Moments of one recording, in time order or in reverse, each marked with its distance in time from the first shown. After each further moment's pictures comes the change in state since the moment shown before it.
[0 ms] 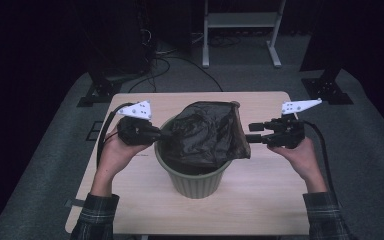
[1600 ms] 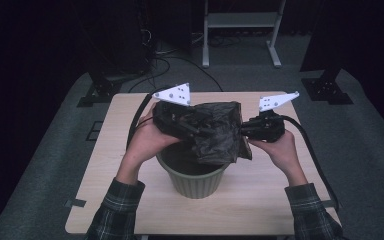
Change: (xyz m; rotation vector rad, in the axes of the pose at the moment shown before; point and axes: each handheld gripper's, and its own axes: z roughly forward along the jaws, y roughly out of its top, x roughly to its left) left arm -0.027 0.090 0.044 -0.084 -0.116 0.145; right arm 0.026 0.034 0.040 0.029 0.039 -0.123
